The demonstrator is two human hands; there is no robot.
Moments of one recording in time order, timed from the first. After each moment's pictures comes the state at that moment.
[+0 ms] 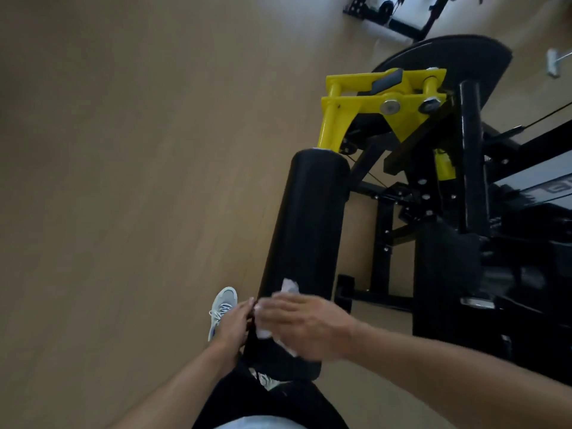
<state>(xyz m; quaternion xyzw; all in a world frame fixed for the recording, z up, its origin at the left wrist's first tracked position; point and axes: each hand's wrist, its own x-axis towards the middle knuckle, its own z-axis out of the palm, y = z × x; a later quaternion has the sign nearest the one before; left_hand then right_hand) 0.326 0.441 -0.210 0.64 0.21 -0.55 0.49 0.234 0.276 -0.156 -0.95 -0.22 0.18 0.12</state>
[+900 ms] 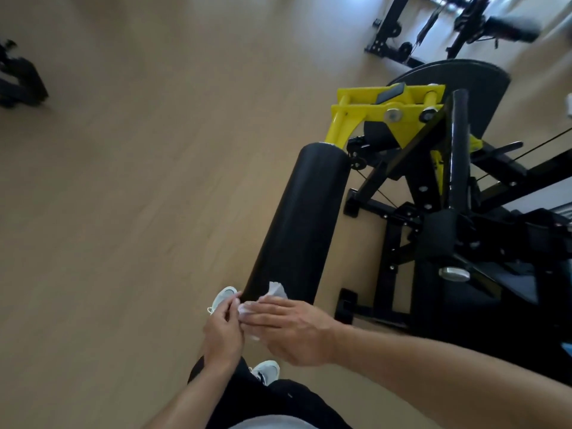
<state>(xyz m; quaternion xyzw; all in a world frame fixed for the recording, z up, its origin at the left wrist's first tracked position) 0.240 0.479 -0.207 0.80 0.11 -0.27 0.52 0.175 0.306 -0.169 -0.94 -0.26 0.08 0.22</state>
